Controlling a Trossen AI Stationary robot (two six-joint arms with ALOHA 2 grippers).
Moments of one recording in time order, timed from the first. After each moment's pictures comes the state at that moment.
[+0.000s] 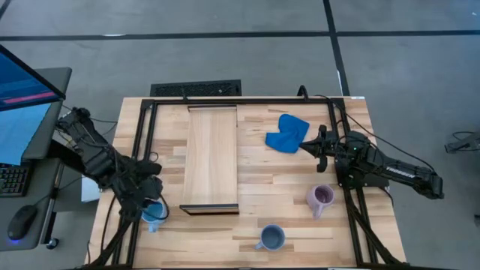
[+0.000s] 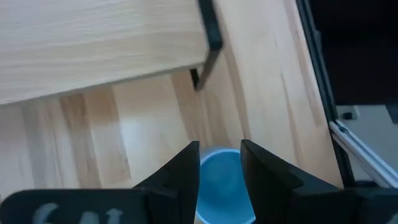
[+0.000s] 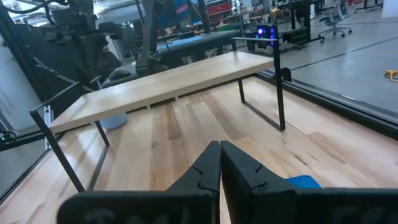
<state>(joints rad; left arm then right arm) -0.81 1.02 1.11 -1.21 -0.14 -0.57 -0.40 0.11 0.03 0.01 -0.25 0.18</state>
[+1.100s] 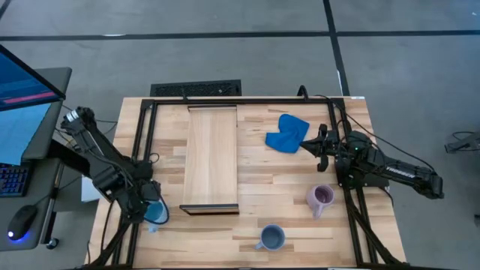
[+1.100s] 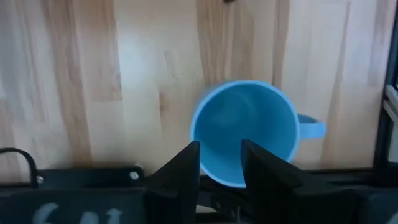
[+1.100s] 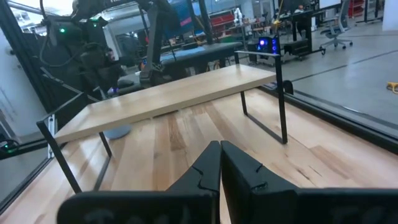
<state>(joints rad) -0.90 1.06 0.95 -1.27 -0.09 -0.90 -0.39 0.11 0.03 0.05 -0.25 0.18</state>
